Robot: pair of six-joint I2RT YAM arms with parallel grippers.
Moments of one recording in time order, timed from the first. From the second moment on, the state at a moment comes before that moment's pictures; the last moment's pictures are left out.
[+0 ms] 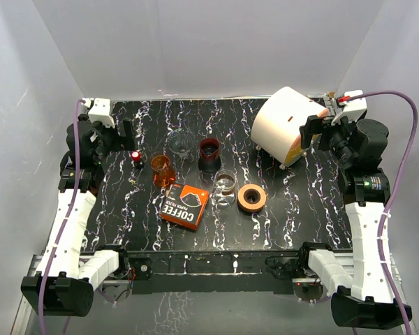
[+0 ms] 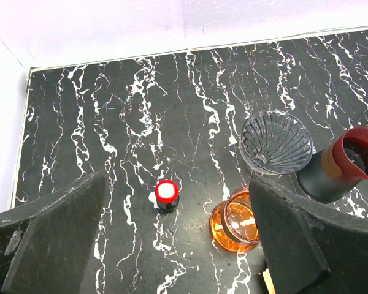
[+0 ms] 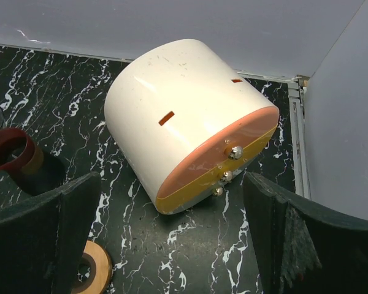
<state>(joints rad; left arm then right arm) -0.03 0.99 1.03 -0.29 0.11 0.05 -0.09 0.88 1.18 -0.48 -0.21 -0.08</state>
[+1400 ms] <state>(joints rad) -0.03 1.04 1.11 -0.77 0.65 0.47 -0.09 0.96 1.23 -0.60 -0.35 -0.22</state>
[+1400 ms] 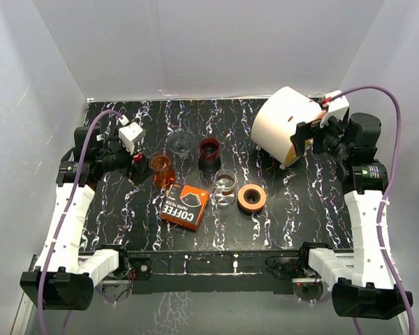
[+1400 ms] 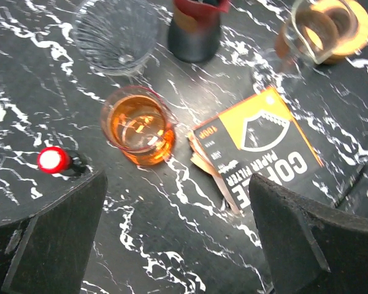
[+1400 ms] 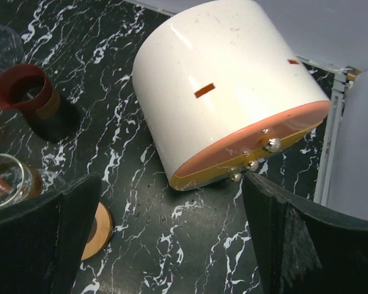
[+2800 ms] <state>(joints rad) -0.03 0.99 0.98 -0.76 0.67 0.54 0.24 1.10 0.97 -0.61 -0.82 -0.63</state>
